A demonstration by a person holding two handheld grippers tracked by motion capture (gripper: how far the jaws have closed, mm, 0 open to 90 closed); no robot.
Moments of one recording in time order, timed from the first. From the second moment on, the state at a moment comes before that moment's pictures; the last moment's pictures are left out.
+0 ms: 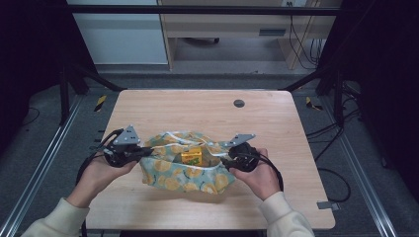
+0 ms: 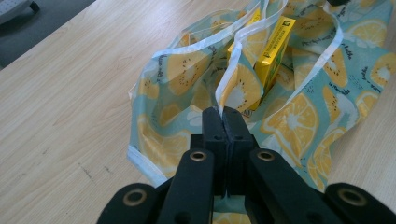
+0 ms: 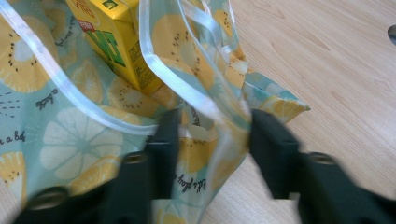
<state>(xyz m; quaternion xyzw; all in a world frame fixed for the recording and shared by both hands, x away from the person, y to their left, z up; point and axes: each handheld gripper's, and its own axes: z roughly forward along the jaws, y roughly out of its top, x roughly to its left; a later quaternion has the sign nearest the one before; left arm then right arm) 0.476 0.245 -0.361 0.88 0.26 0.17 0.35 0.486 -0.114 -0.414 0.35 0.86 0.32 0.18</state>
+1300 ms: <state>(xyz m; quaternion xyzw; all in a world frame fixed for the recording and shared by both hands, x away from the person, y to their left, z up) 0.454 0.252 -0.345 0.89 0.23 0.16 0.37 0.422 -0.133 -0.336 0.25 0.84 0.45 0.21</state>
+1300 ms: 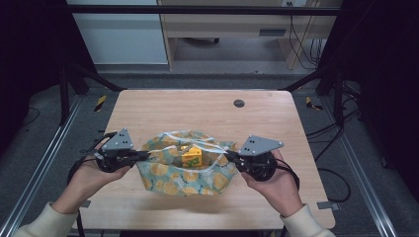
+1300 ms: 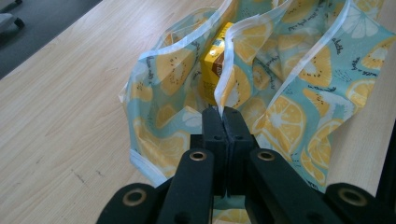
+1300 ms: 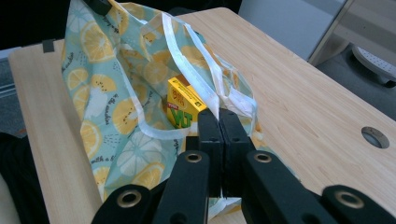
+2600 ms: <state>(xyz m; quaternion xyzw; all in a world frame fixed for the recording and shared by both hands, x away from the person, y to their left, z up) 0.445 0.234 -0.397 0.92 0.21 0.13 0.32 0.409 -0.133 -0.428 0.27 0.88 0.37 0.14</state>
